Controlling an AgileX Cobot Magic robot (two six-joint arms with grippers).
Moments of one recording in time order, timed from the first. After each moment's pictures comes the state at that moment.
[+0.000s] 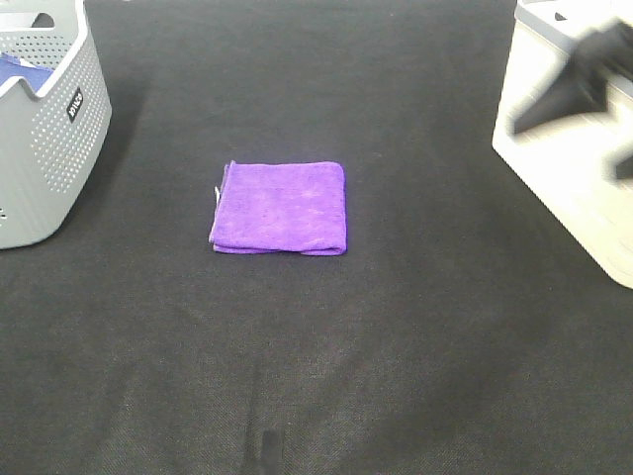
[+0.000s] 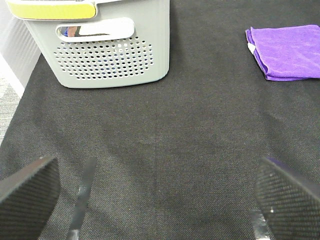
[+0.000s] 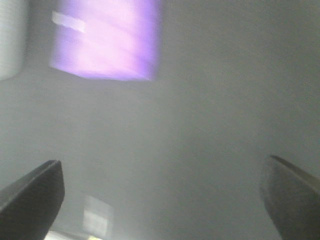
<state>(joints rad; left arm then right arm) 0.04 0.02 -0.51 -0.03 1.05 0.08 0.04 1.29 -0.95 0.61 0.83 -0.28</state>
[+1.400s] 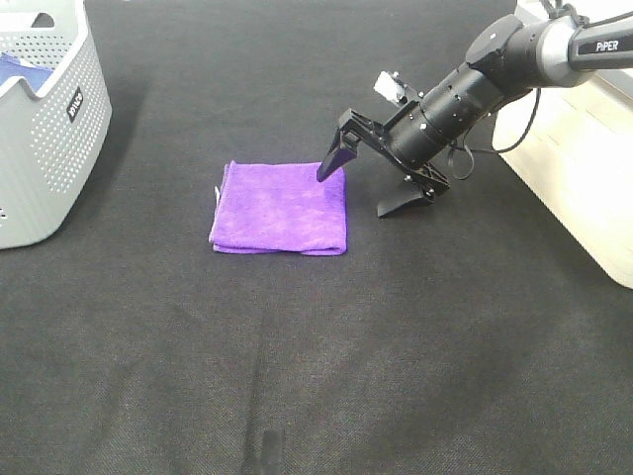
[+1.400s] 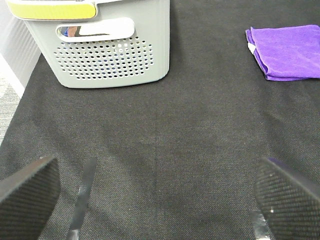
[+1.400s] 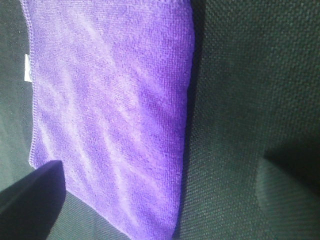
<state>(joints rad) 0.04 0.02 -0.51 -0.03 1.05 0.08 0.22 2.44 -1.85 0.73 0.94 -0.22</state>
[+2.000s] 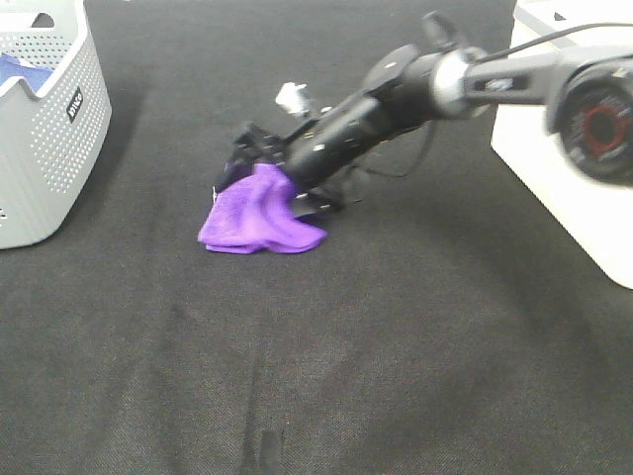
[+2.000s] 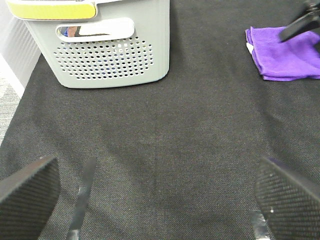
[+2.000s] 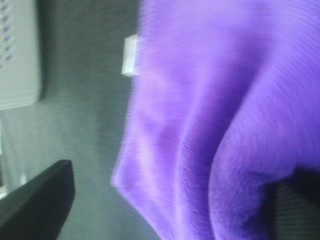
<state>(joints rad) 0.04 0.02 -0.51 -0.03 1.05 0.08 0.45 2.55 -1.94 0.92 0.81 -0.22</state>
